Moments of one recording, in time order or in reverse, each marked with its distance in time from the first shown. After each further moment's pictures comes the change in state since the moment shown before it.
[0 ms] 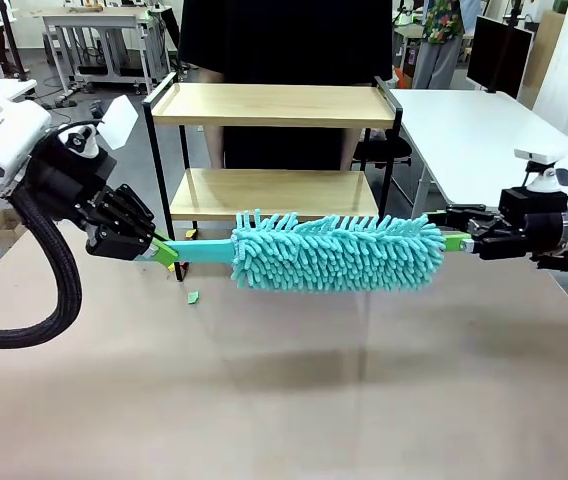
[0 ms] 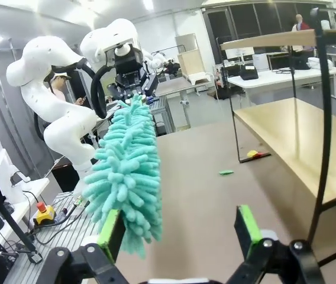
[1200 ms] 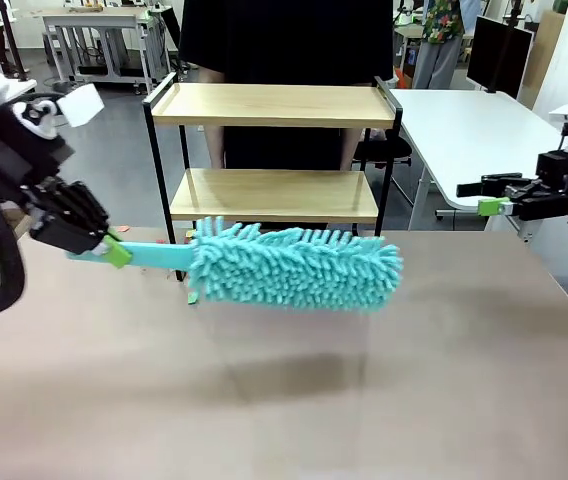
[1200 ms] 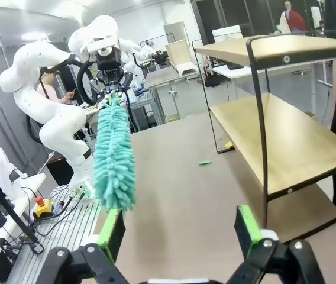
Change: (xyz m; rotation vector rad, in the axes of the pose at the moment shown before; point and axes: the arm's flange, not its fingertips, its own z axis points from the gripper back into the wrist) left arm 0.000 -0.008 0.037 -0.058 0.105 0.126; right arm 0.045 -0.030 0.059 -0.048 0.063 -0.023
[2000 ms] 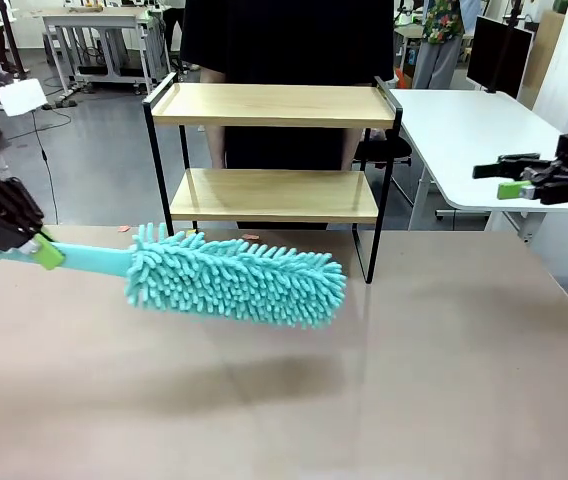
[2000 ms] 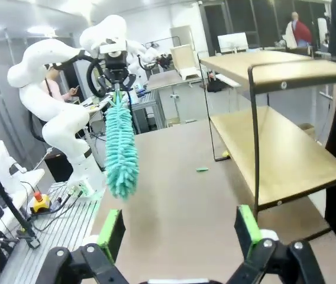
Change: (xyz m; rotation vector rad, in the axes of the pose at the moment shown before) left arm -0.036 -0.001 0.048 -0.039 0.095 0.073; right arm 0.017 -0.002 0.018 0.007 -0.013 0.054
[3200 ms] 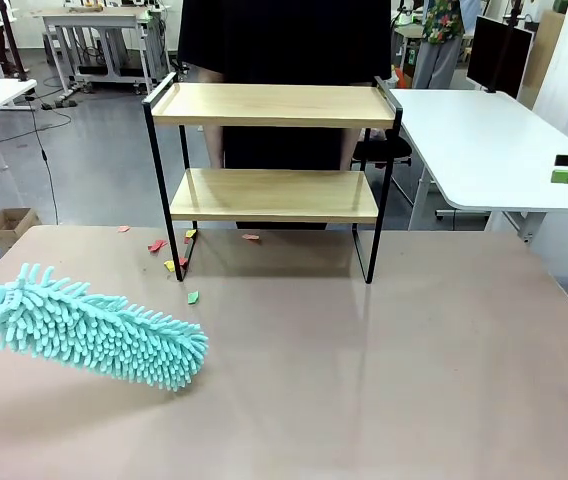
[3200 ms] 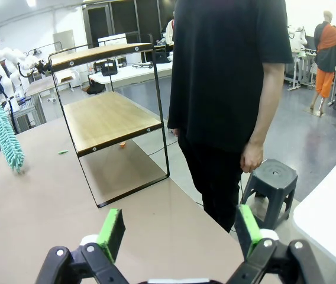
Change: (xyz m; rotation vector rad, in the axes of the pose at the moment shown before) left arm -0.050 -0.025 0.066 0.105 0.423 0.271; right arm -0.029 -0.090 0.179 -0.521 -0.014 0.057
